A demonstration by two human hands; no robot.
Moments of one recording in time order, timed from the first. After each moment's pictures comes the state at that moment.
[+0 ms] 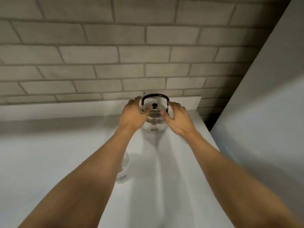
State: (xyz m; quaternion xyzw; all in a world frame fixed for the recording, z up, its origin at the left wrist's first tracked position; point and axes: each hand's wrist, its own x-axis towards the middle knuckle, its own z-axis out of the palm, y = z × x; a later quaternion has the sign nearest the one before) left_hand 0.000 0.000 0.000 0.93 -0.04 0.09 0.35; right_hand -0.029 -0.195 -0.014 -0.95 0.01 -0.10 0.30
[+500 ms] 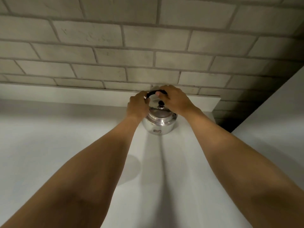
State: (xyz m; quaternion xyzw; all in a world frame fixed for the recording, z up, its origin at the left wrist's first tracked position) left_hand 0.078 -0.024 -0.039 0.93 0.06 0.04 0.36; right_hand 0.100 -0.196 -0.014 -0.95 -0.16 -0.02 0.28
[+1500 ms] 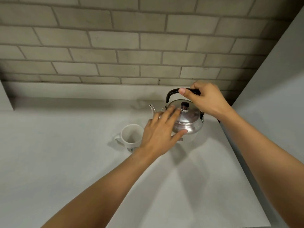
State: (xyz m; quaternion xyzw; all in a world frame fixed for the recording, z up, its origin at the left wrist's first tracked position) left_hand -0.170 -0.010 -0.012 0.94 -0.22 0.17 0.21; right_hand -0.105 -0.202 0.077 -0.93 -0.10 -0.15 0.31
